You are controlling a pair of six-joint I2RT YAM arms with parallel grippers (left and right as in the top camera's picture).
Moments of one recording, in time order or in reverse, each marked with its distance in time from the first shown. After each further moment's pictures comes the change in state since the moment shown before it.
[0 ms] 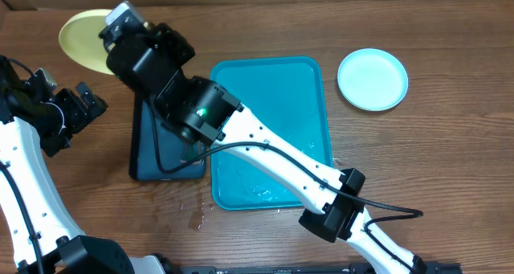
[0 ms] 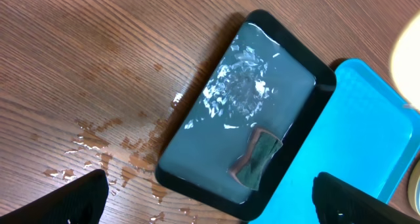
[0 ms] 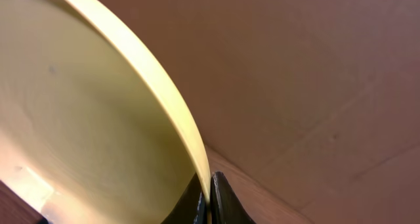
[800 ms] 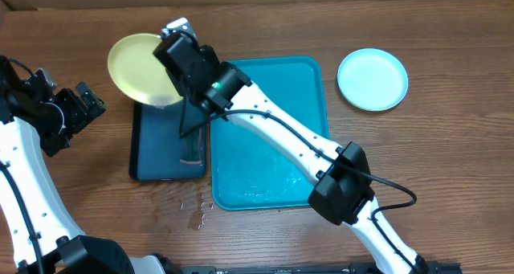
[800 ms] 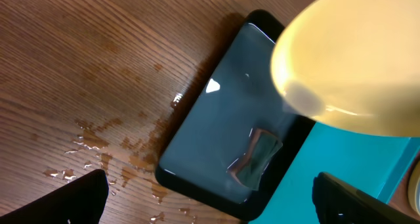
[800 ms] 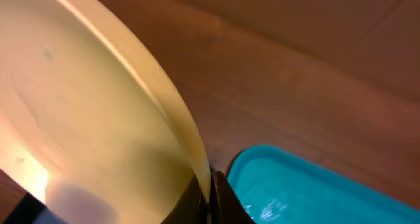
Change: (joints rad) left arm 0.000 0.000 0.000 0.000 0.000 0.000; right arm -0.143 0.000 -0.286 -0.054 -0.280 0.401
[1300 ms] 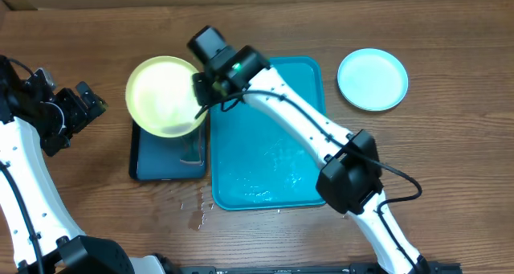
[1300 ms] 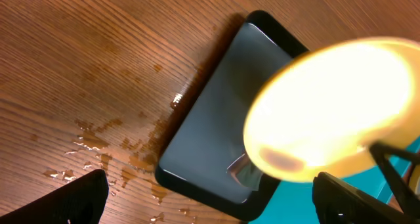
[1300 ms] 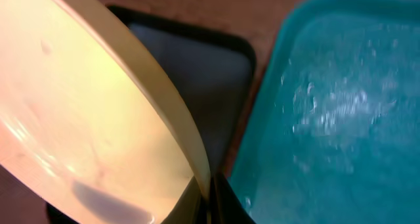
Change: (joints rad) left arm 0.000 0.000 0.000 0.002 0.000 0.000; right arm -0.105 0.000 -0.074 -0.227 -0.453 0.292
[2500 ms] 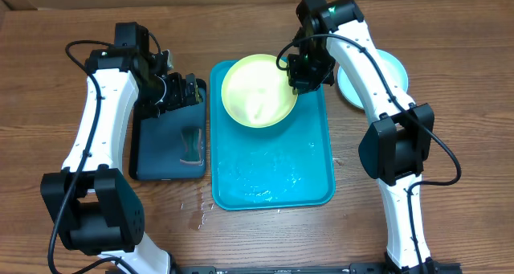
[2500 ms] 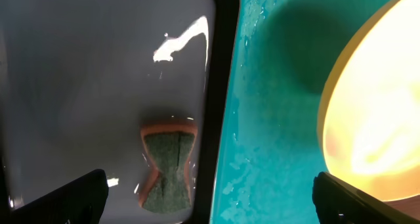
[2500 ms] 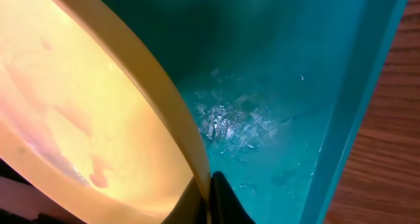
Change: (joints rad) left arm -0.500 0.262 -0.029 0.151 0.003 0.000; right arm -0.428 0.000 0.000 -0.535 -0.244 -0.196
